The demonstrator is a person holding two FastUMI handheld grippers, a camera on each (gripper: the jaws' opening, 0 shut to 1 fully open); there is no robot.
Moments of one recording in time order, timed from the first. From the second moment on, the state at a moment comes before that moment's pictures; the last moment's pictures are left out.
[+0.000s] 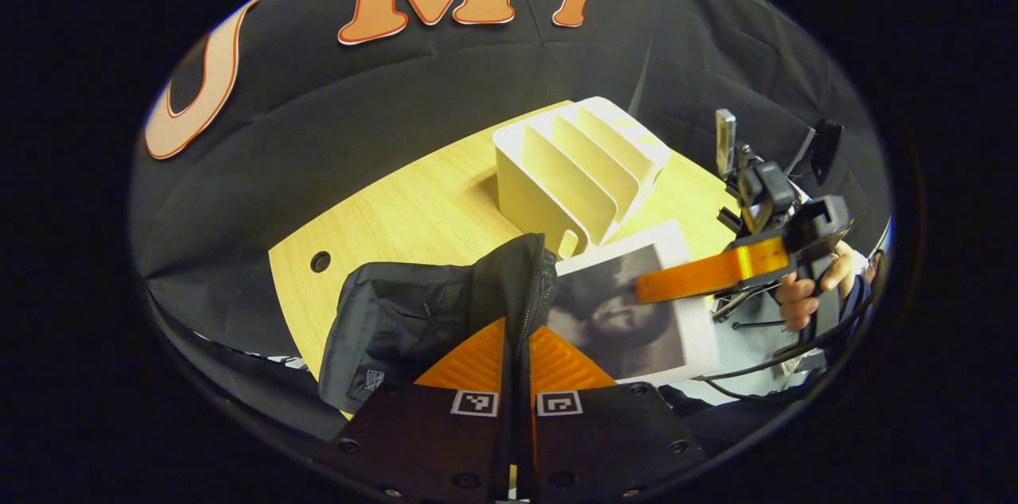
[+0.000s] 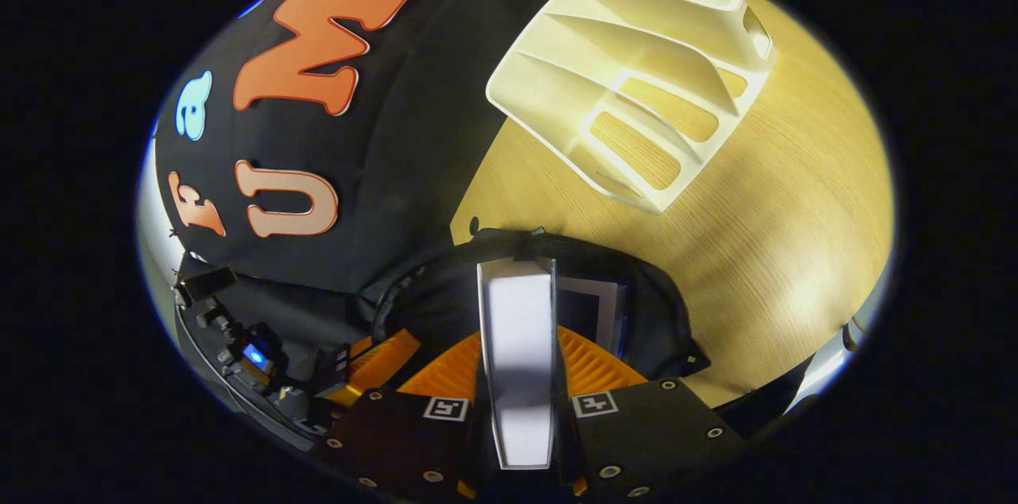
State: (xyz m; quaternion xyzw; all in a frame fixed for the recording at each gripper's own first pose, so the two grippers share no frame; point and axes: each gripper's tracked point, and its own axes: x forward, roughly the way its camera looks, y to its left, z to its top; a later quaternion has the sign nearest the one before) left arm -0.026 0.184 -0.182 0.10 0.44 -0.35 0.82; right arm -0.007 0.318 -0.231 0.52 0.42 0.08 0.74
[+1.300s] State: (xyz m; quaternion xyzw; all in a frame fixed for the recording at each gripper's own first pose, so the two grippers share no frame) left arm -0.049 0.140 -0.210 0.06 0.45 -0.32 0.83; right arm 0.001 0.341 -0.282 0.41 0.48 0.11 0.77
